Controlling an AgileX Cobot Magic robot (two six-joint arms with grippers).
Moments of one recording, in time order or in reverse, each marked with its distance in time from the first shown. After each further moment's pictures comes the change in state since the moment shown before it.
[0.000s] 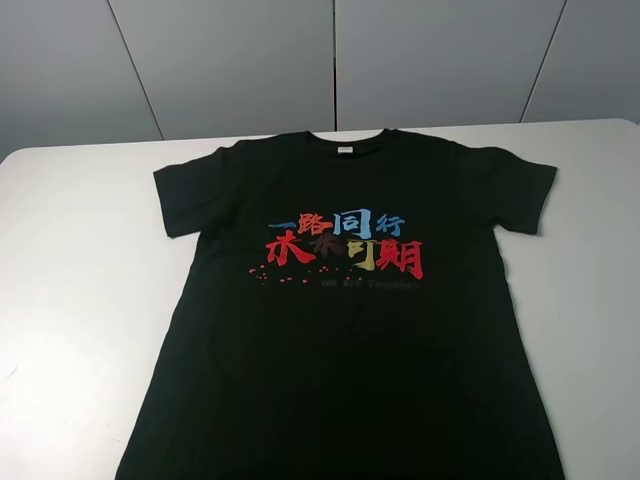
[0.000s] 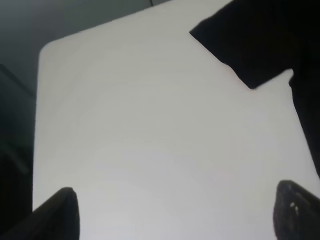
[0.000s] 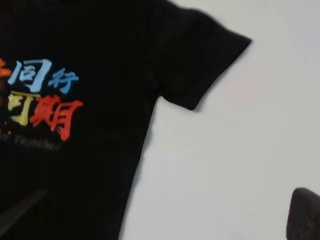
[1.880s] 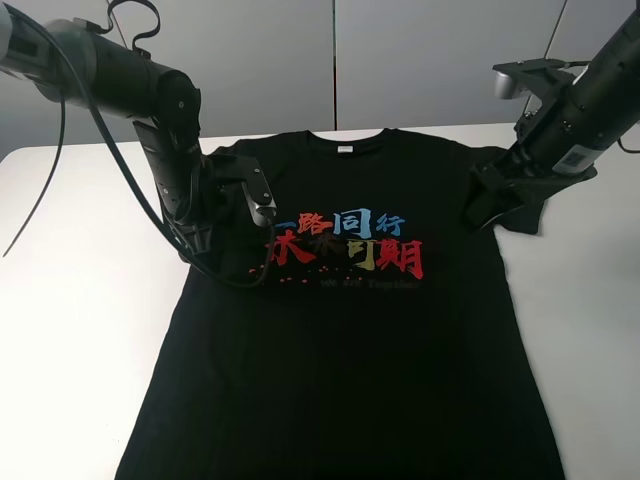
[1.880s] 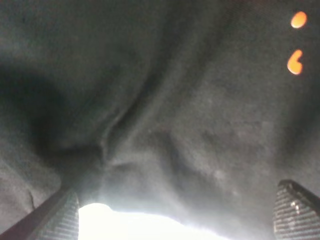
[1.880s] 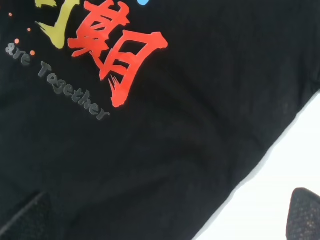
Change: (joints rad) left arm -0.490 1.502 -0.507 0.103 -0.207 0.342; right arm 0.152 0.995 -0.234 0.211 -0.155 -0.340
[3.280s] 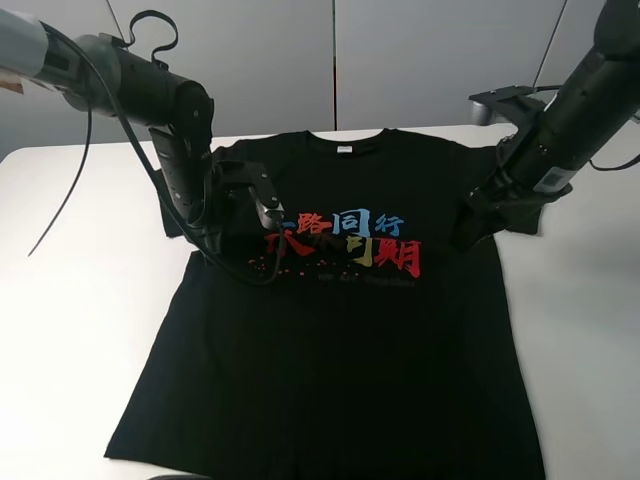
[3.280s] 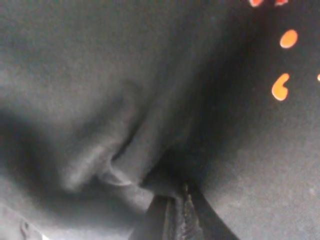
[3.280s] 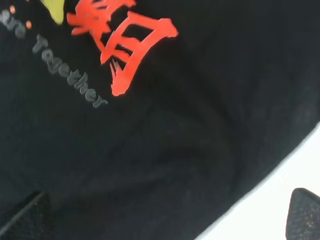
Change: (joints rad) left arm 0.000 0.068 -0.065 0.007 0.020 -0.028; right arm 0.039 0.112 0.000 0.002 -0.037 -0.107
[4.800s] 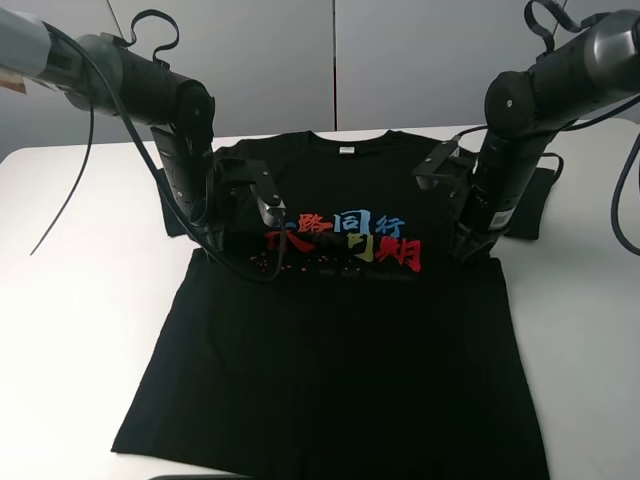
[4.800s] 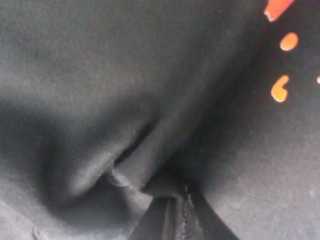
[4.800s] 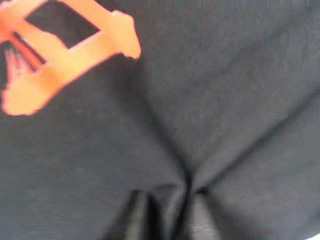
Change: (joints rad) left arm 0.000 0.002 -0.006 0.000 -0.010 -0.002; right arm 0.094 0.305 -0.095 -0.281 -0.135 0.008
